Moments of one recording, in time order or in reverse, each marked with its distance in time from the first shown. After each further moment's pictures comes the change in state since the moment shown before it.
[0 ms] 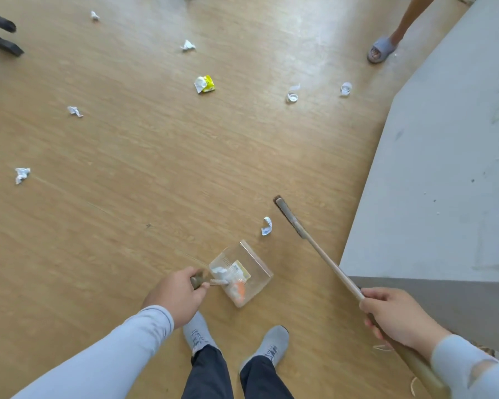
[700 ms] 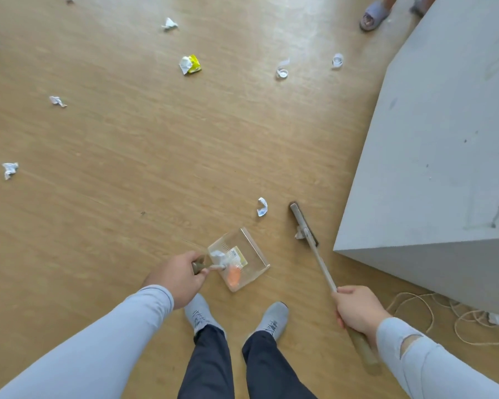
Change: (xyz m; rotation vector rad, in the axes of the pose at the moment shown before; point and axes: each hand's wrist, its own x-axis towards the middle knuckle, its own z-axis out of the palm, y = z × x) left_hand -0.003 0.014 0.017 0.165 -0.077 0.031; right_hand 0.024 0.053 0.060 0.029 -0.037 0.112
